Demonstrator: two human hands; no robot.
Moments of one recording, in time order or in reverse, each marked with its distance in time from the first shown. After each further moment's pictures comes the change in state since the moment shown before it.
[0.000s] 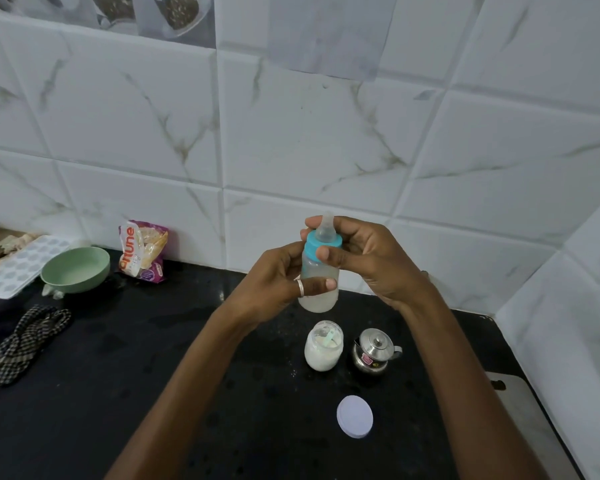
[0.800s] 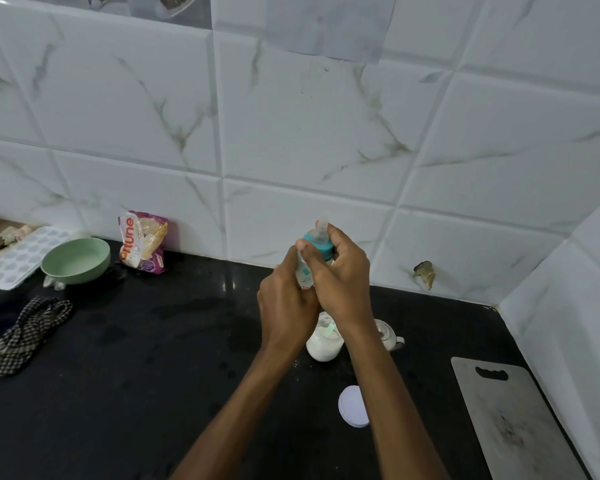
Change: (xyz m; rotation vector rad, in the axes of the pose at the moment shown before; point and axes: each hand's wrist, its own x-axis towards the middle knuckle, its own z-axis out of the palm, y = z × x) left_hand -0.009 -0.035 0.059 0.430 0.671 0.065; right_hand 0.003 0.050 0.066 -0.199 0.593 0.033
